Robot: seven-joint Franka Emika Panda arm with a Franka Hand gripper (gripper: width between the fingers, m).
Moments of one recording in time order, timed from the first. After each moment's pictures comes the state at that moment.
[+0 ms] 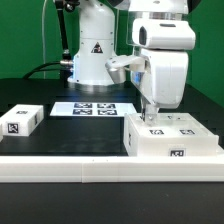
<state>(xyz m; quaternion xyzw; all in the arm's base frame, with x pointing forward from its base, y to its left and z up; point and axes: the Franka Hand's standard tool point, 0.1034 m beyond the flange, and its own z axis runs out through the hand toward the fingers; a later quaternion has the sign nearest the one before) 0.576 0.054 0.059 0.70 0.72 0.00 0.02</state>
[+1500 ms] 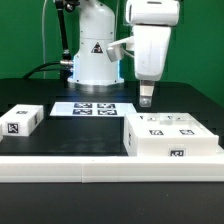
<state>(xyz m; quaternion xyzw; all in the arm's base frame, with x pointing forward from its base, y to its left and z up) 0.534 0.054 0.081 0.78 0.63 0.01 0.03</state>
